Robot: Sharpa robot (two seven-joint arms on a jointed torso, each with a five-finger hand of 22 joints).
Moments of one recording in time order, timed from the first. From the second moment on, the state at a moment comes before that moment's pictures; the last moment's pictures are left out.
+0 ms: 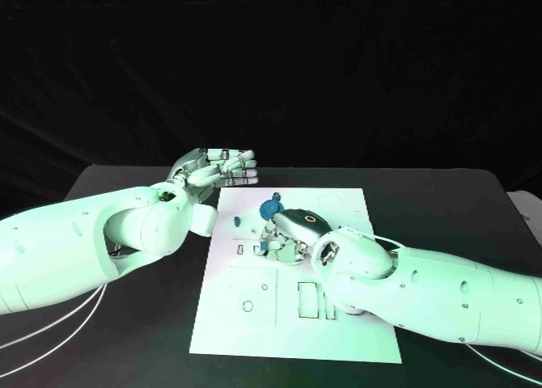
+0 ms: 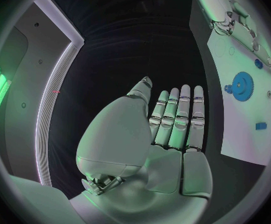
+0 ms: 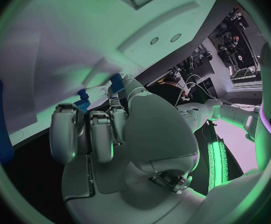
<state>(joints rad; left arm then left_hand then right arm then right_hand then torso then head) 1.24 -0.94 0.00 1.68 0.02 -0.41 0.32 1.46 -0.04 0.07 0.18 0.18 0.94 0.24 0.09 0.07 1.01 0.18 0.10 0.07 1.02 0.15 0.10 0.09 0.17 0.81 0.28 0.26 0.09 1.15 -0.54 -0.12 1.56 -1.58 -0.41 -0.31 1.39 -0.02 0.12 0.16 0.21 1.12 0.11 0.15 0.12 1.43 0.01 1.36 1.34 1.47 -0.05 1.55 1.31 0.07 1.45 0.06 1.37 1.31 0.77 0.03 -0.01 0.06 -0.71</state>
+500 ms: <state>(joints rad) 1.24 -0.94 0.00 1.68 0.02 -0.41 0.32 1.46 -0.04 0.07 0.18 0.18 0.94 0.24 0.09 0.07 1.01 0.18 0.10 0.07 1.02 0.15 0.10 0.09 0.17 0.81 0.28 0.26 0.09 1.15 -0.53 -0.12 1.56 -1.59 -0.39 -0.31 1.38 -0.03 0.12 0.16 0.20 1.12 0.10 0.14 0.12 1.43 0.01 1.35 1.34 1.47 -0.05 1.55 1.31 0.07 1.45 0.06 1.36 1.31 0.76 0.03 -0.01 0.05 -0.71</state>
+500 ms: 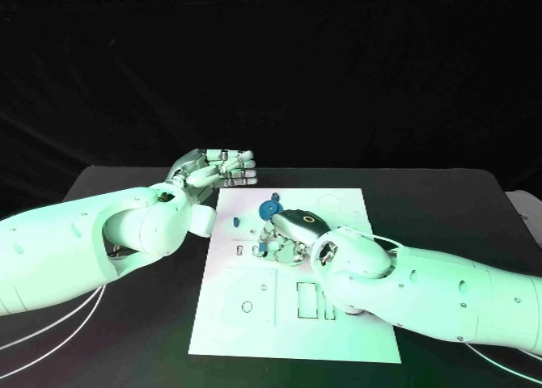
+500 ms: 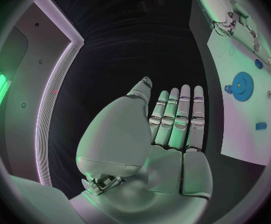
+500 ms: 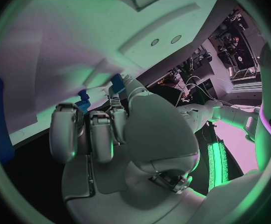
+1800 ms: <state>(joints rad) 1.24 -0.94 0.00 1.68 0.02 -0.41 0.32 1.46 -0.04 0.07 0.18 0.18 0.94 0.24 0.09 0.07 1.01 0.18 0.10 0.07 1.02 0.15 0.10 0.09 0.17 0.81 0.28 0.26 0.09 1.15 -0.53 -0.13 1.56 -1.61 -0.38 -0.33 1.32 -0.08 0.10 0.18 0.20 1.05 0.13 0.10 0.10 1.39 0.05 1.32 1.31 1.47 -0.03 1.54 1.31 0.07 1.43 0.08 1.32 1.31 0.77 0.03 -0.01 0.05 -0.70</state>
